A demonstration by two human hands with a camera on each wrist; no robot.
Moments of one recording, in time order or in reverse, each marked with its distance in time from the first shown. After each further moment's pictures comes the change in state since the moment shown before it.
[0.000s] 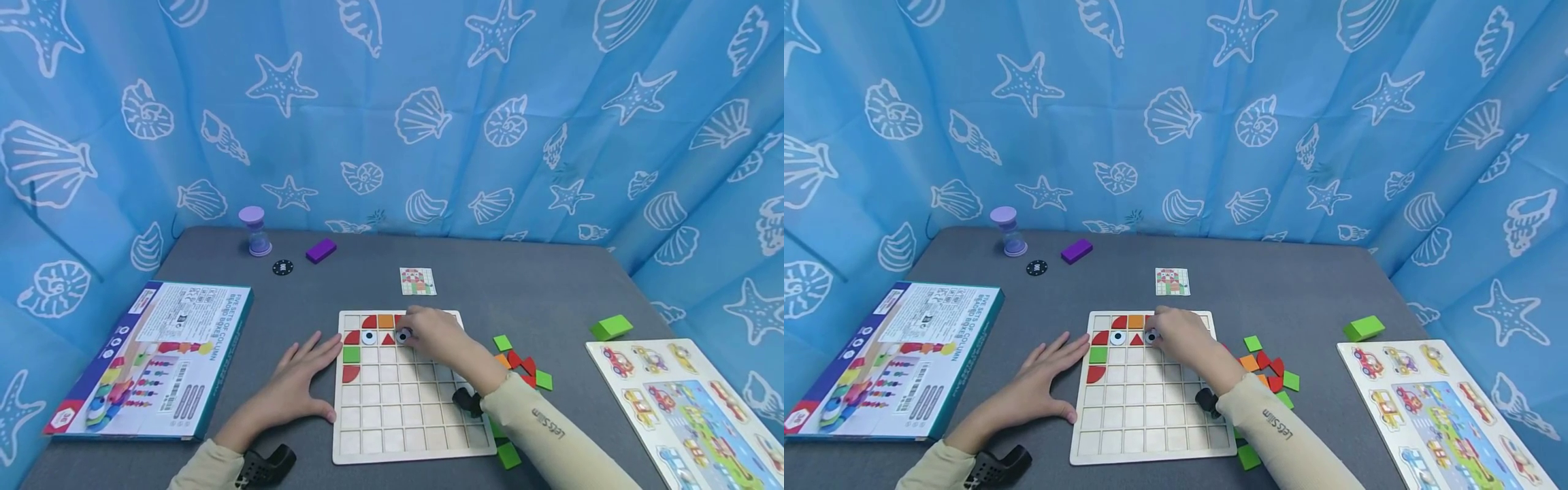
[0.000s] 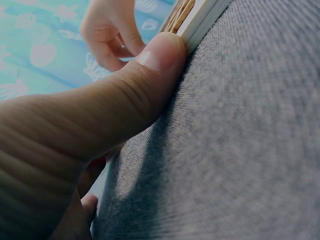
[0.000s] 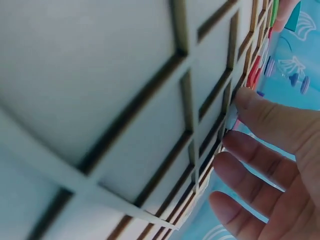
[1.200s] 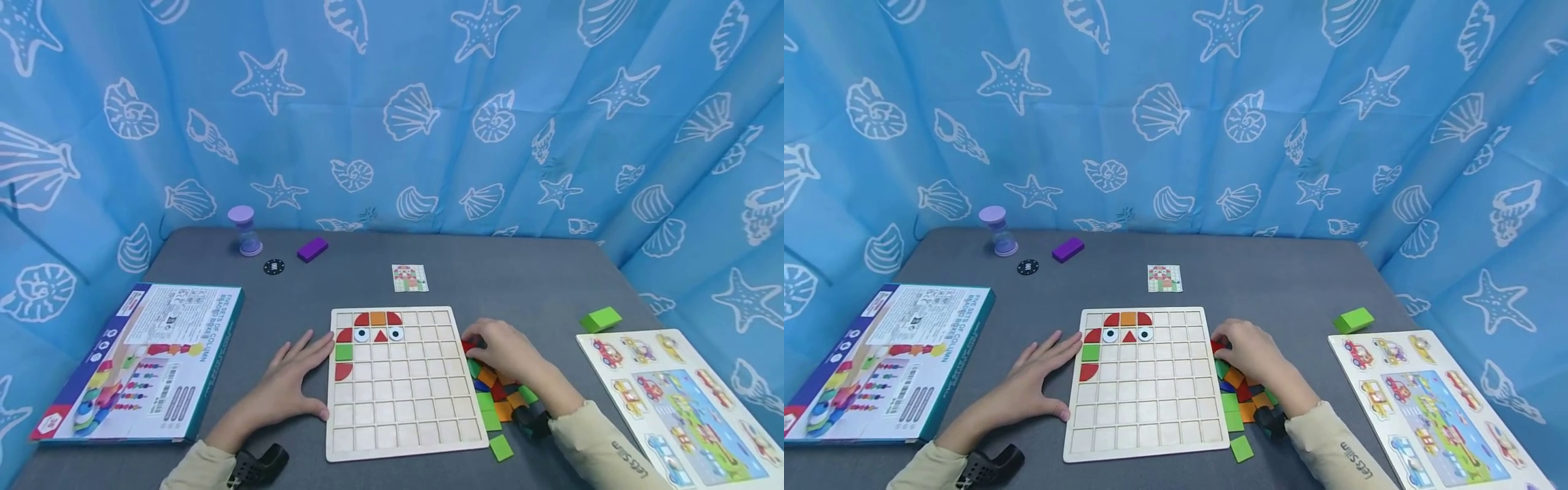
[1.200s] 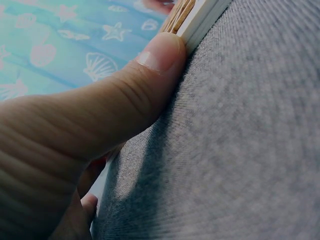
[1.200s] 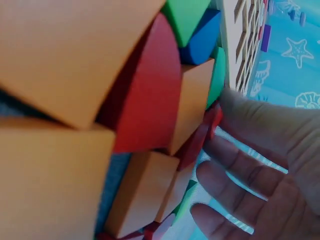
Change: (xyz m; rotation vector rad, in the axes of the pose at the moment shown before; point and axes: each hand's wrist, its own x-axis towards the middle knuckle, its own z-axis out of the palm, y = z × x) left_hand -0.001 -0.002 0.001 -0.015 0.014 0.018; right_hand -0.082 0.072 -0.008 0.180 -0.030 0.294
